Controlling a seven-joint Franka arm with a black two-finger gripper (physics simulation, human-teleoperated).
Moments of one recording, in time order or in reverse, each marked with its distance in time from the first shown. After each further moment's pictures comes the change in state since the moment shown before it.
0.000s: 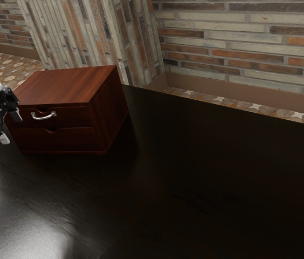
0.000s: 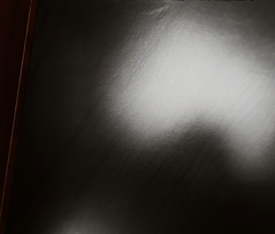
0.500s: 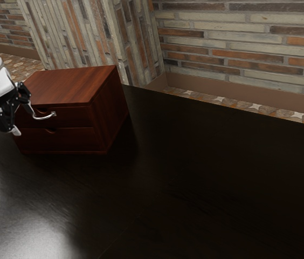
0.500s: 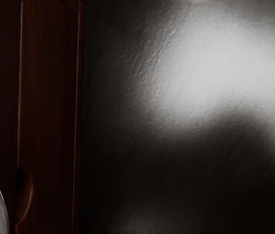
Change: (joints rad) arm 0.026 0.107 -0.046 0.078 0.017 0.106 0.079
